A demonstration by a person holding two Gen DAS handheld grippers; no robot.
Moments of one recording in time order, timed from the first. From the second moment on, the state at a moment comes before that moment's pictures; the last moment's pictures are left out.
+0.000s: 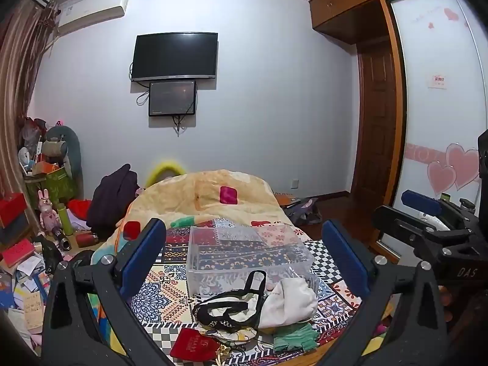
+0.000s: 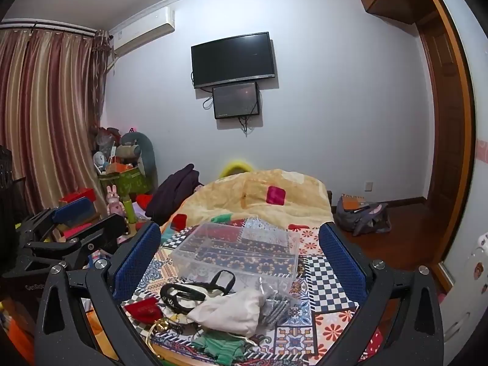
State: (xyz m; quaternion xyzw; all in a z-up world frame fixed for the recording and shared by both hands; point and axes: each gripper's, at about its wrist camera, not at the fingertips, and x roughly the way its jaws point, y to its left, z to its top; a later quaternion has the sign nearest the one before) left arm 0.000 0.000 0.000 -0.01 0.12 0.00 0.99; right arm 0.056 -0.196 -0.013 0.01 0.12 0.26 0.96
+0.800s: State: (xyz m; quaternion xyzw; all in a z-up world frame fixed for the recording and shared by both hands) left arm 0.001 0.000 0.001 -0.01 0.12 0.00 0.99; right arm 0.054 -0.197 -0.010 0.01 0.12 0.26 0.96
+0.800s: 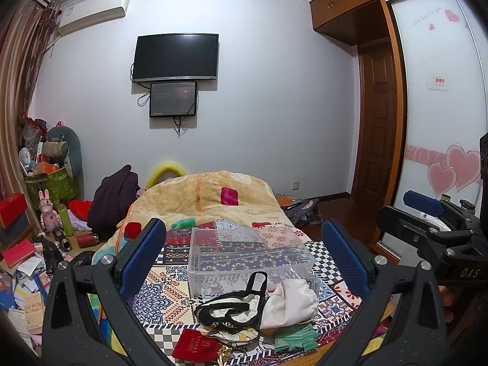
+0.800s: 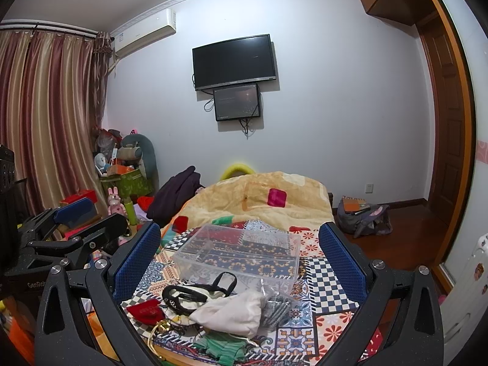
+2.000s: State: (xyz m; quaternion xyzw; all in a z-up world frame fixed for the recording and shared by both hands) left arm 0.033 0.006 -0.050 0.02 0.21 0.00 0.98; right arm 0.092 -0.203 -0.058 0.01 0.22 0.27 0.94
